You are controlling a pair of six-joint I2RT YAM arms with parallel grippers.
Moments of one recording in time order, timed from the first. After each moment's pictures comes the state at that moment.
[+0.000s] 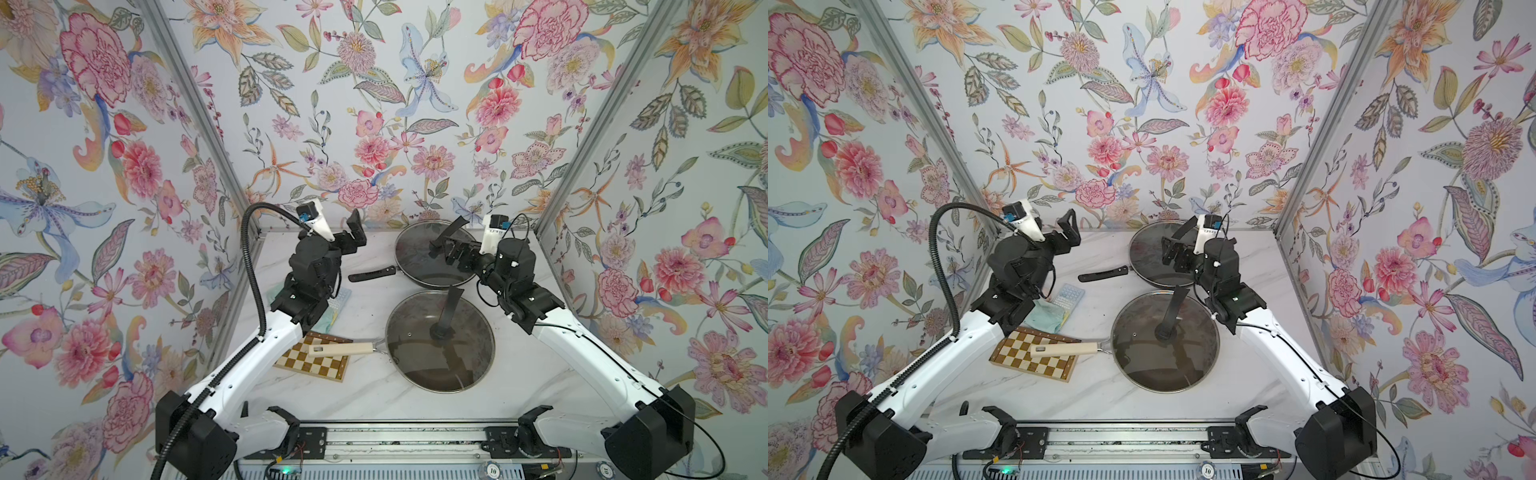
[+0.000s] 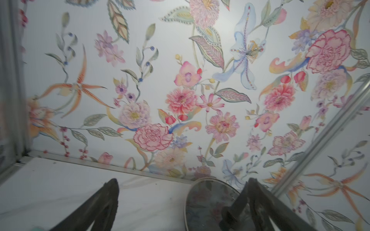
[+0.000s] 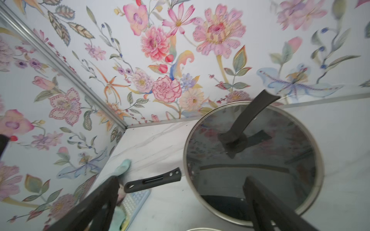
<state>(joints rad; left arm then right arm) -0.55 1.28 1.14 0.18 -0.38 -0.39 0.51 1.26 1.10 -0.05 0.04 0.50</state>
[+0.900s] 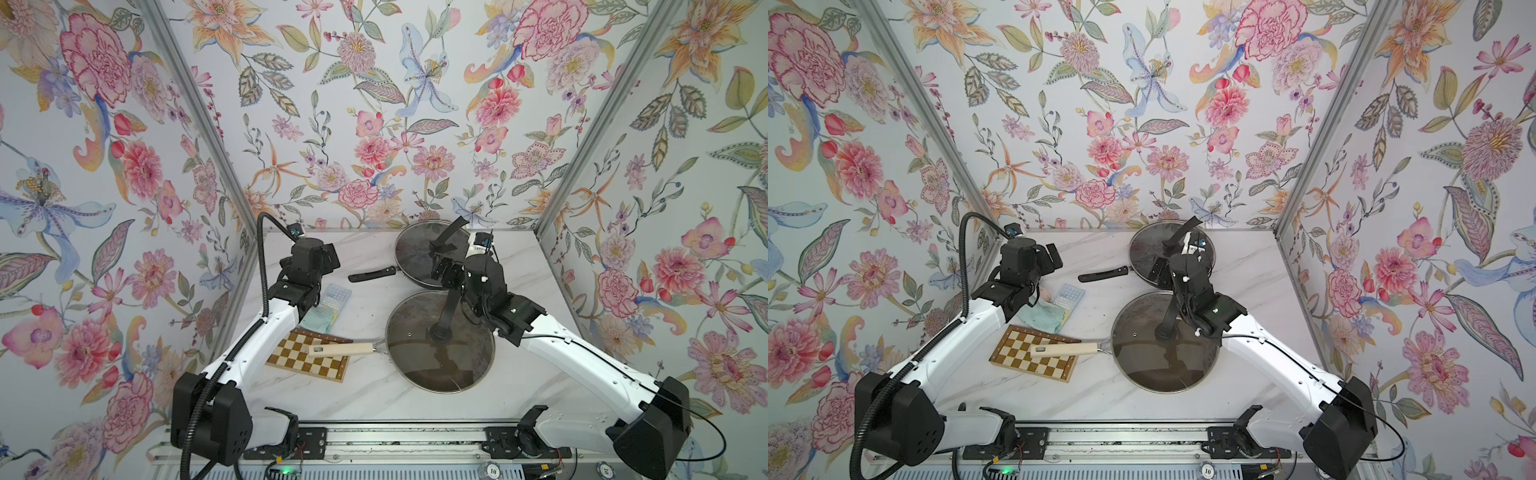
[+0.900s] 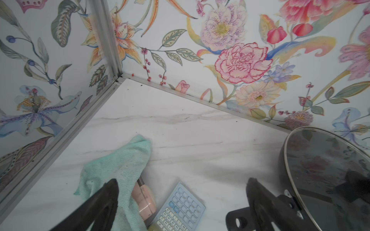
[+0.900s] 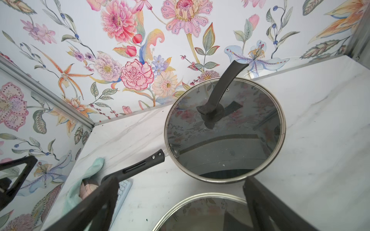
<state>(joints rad) -0.29 1.34 1.07 -0.22 -0.43 -0.40 0.74 1.23 1.05 -0.20 0.49 0.59</state>
